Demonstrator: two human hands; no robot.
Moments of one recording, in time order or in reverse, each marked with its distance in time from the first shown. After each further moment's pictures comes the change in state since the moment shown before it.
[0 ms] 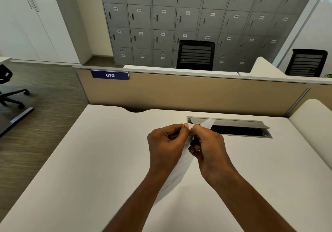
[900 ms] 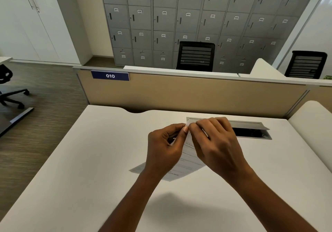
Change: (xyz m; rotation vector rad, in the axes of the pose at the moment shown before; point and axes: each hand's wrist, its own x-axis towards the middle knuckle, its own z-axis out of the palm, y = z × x) left_hand 0.003 -0.005 -0.012 0.092 -0.134 0.146; right_hand 0.023 -0.004 -0.045 -1.483 0.117 -1.632
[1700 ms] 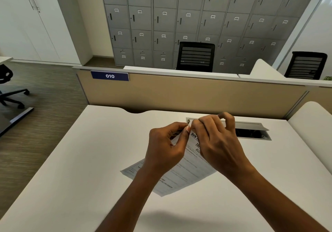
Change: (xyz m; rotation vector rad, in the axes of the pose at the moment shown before) left_hand 0.006 0.006 0.000 0.155 -0.040 0.145; right_hand -0.002 0.011 0.006 -0.119 -0.009 -0.033
